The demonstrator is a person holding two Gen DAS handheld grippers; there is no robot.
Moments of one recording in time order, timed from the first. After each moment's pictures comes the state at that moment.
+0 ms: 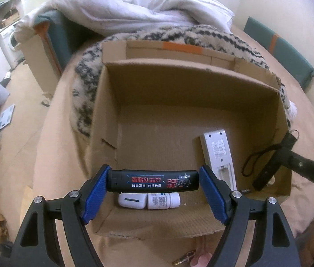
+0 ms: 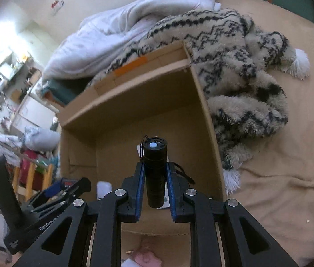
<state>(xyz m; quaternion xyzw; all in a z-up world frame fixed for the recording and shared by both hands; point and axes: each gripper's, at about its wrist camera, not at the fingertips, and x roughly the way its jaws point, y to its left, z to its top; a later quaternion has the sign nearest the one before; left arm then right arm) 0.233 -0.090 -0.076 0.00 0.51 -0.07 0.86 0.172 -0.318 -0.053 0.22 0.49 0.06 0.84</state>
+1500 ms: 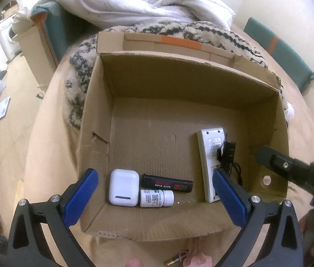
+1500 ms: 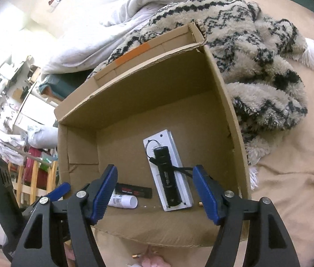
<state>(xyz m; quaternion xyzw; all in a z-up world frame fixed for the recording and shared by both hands) 0.232 -0.091 -0.078 -0.03 0.52 -0.07 0.85 0.187 -0.307 -0.068 0.24 0.50 0.07 0.83</state>
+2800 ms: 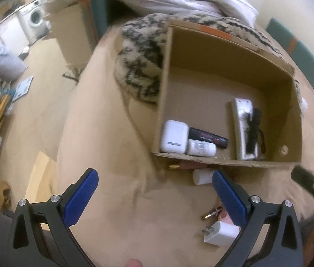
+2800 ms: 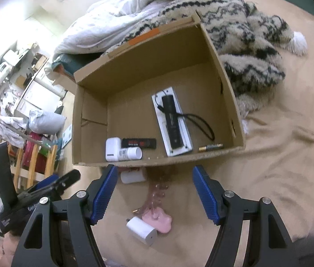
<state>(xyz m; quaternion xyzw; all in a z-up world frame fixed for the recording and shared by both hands) 0.162 -0.026 -0.078 -0.04 0.54 0.01 0.84 0.102 -0.291 -0.062 0.22 0.52 0.08 0.82</state>
